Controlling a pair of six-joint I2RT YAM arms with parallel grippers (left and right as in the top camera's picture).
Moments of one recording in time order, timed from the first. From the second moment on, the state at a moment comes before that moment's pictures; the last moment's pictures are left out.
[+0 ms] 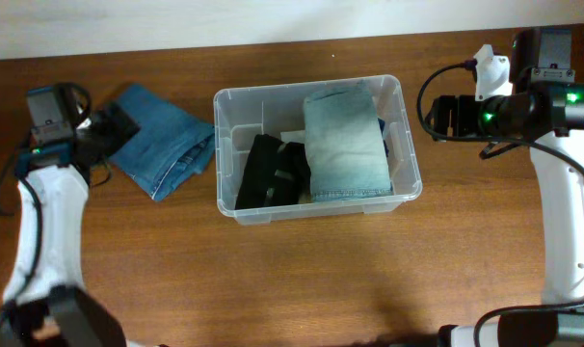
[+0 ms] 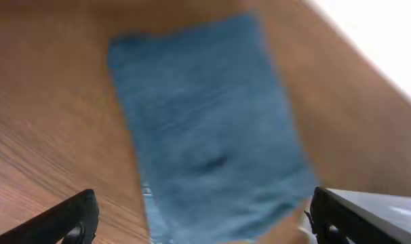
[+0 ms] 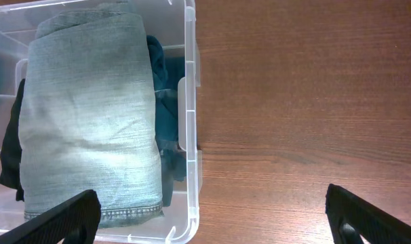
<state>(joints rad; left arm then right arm) 0.24 1.66 1.35 -0.62 0.08 -0.46 -0.14 1.57 1.71 -1.23 -0.21 -0.06</state>
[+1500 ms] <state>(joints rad) -0.22 1.44 1.45 -0.68 0.54 -0.40 -0.14 1.57 1.71 -1.25 -0.21 -0.06</state>
